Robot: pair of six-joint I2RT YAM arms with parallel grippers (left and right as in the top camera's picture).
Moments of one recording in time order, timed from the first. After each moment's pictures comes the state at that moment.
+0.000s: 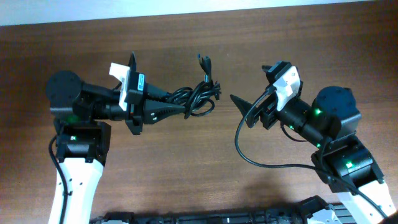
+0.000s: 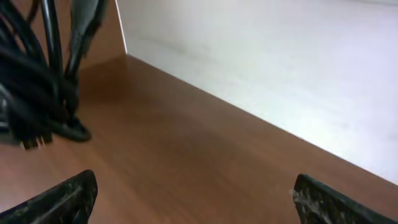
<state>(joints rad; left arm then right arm) -0.07 1.16 1.04 0.25 1.56 -0.21 0.31 0.89 0.95 -0.29 -0.38 -0.10</state>
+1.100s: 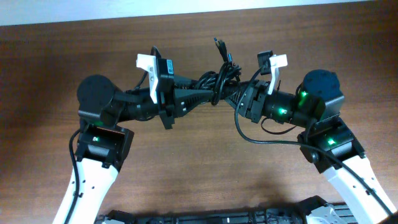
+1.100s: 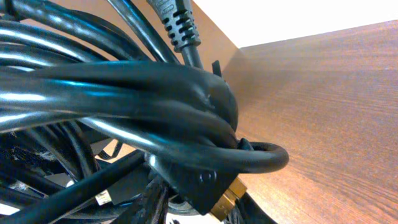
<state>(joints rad) -0.31 1.16 1.04 0.28 1.15 -0.34 0.31 1.05 0.95 -0.10 -0.80 0.67</state>
